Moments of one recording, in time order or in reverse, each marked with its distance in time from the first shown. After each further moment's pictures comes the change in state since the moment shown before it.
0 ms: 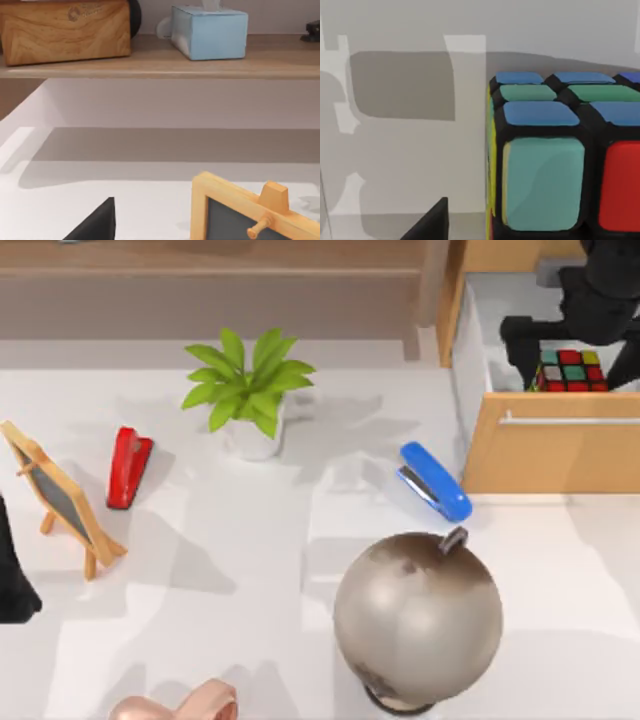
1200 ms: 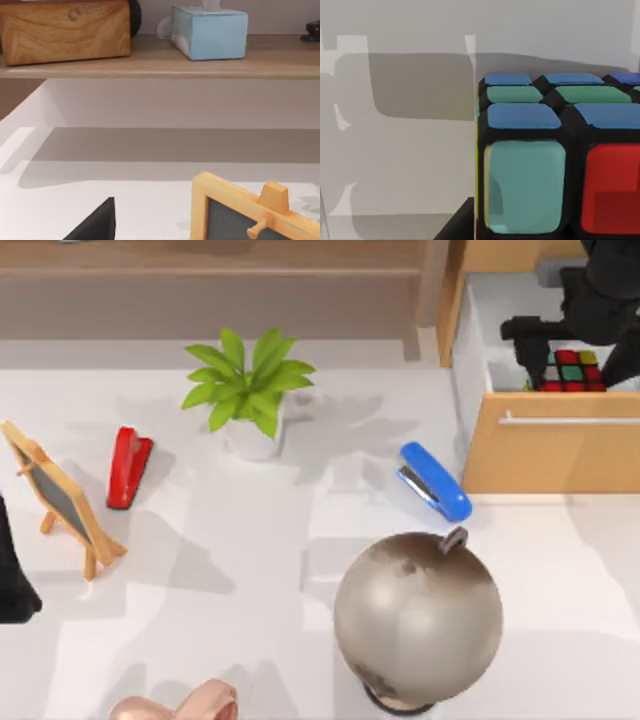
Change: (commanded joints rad) left arm 0.000 0.000 0.000 0.000 0.000 0.000; right arm 0.003 -0.002 -0.001 -0.002 0.001 0.002
